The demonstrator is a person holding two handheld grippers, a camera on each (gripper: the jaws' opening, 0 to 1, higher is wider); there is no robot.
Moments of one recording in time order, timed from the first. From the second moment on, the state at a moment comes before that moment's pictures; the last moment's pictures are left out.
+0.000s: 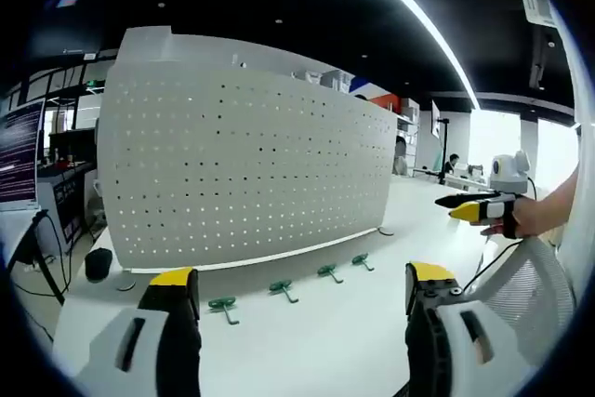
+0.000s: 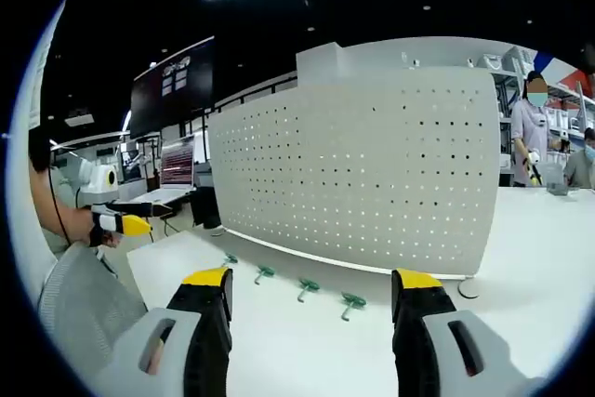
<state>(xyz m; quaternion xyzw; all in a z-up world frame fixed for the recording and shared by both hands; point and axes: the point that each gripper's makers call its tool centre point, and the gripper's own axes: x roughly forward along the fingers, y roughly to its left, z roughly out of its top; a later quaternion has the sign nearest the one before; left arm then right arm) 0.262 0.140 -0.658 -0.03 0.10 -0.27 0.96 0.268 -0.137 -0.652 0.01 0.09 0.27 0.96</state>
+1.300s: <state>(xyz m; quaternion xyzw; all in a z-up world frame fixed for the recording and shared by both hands) 0.274 0.145 -0.663 0.00 0.12 -0.29 0.95 0.277 -0.130 -0.649 -0.01 0.10 0.28 0.95</state>
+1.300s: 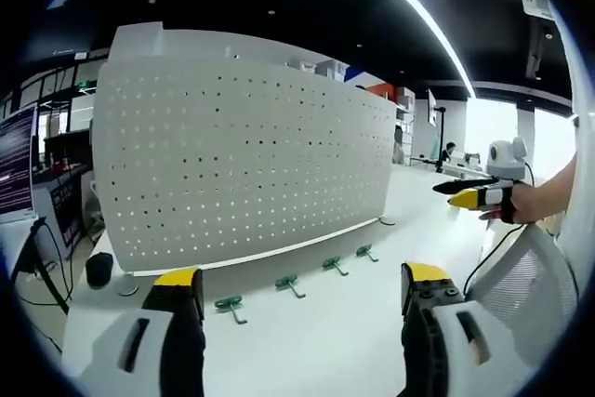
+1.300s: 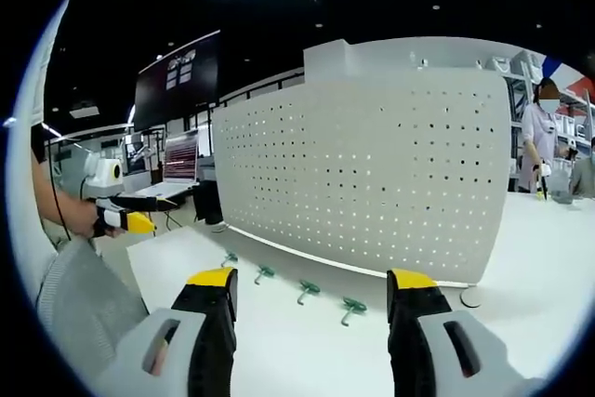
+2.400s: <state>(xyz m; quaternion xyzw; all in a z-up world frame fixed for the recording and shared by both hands) 0.318 0.149 -0.688 0.11 0.18 -0.37 0.90 0.279 -0.132 -0.654 -0.01 0.10 0.28 0.96</state>
